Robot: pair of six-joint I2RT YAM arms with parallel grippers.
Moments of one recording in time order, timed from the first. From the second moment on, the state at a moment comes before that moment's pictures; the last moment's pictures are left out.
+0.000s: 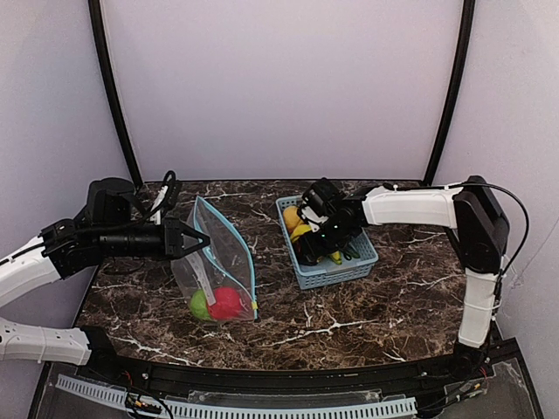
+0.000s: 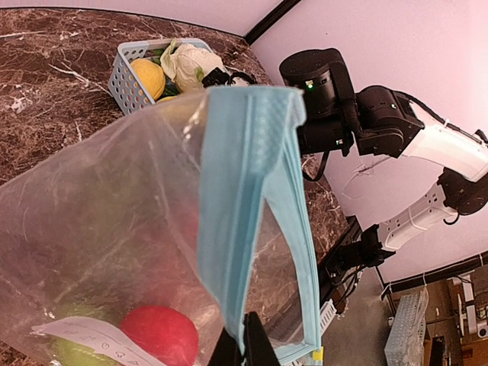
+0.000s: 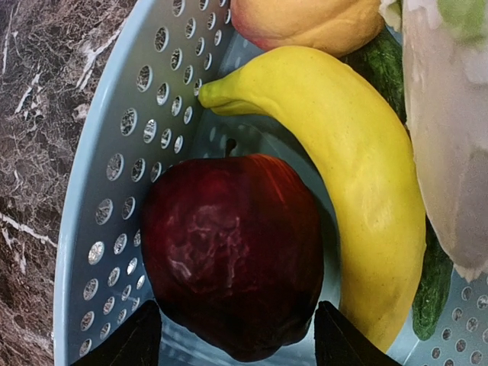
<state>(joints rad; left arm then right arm) -0.74 0.90 0.85 -0.41 0.27 -0.68 0.79 1.95 1.45 -0.61 0.05 0.25</state>
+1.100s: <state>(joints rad) -0.74 0.86 0.83 -0.44 0.27 -0.69 0.79 2.04 1.55 -0.59 0.09 0.21</state>
